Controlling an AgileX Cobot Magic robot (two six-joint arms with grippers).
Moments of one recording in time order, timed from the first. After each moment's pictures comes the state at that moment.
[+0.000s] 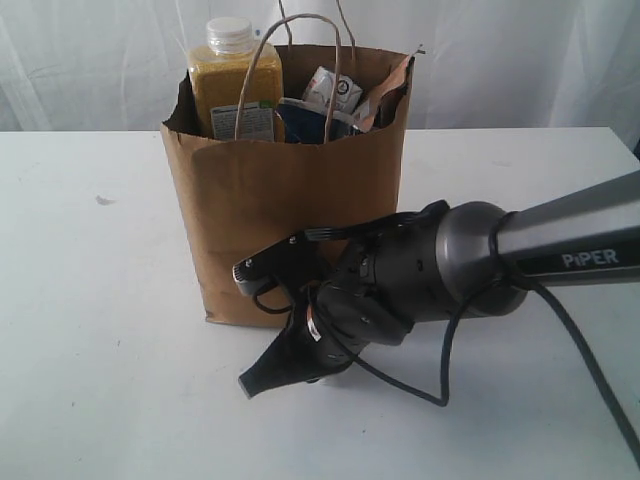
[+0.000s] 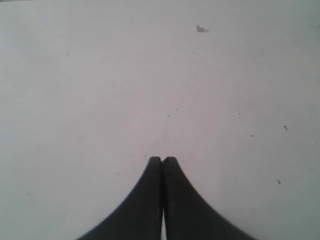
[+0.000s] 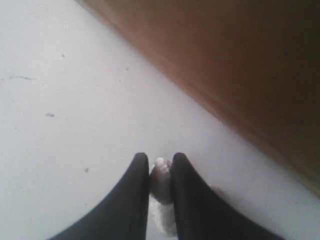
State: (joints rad) left arm 0.08 0.00 0.02 0.00 0.42 0.05; right arm 0.85 1.89 -1.04 -0.31 0.36 0.47
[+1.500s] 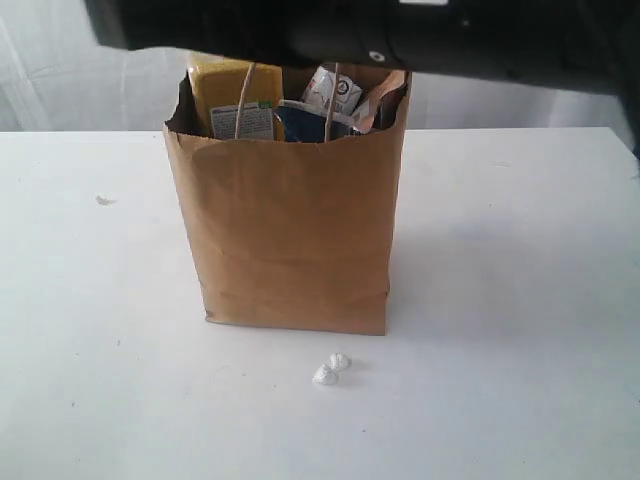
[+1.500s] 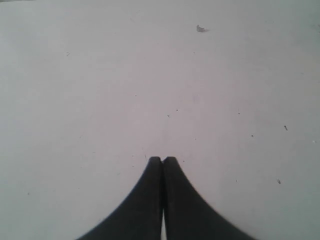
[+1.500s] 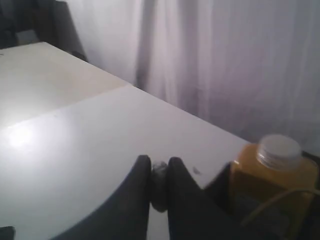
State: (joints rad) left arm 0.08 0.00 0.02 0.00 0.42 0.05; right arm 0.94 1.28 -1.18 -0.24 0.12 0.36
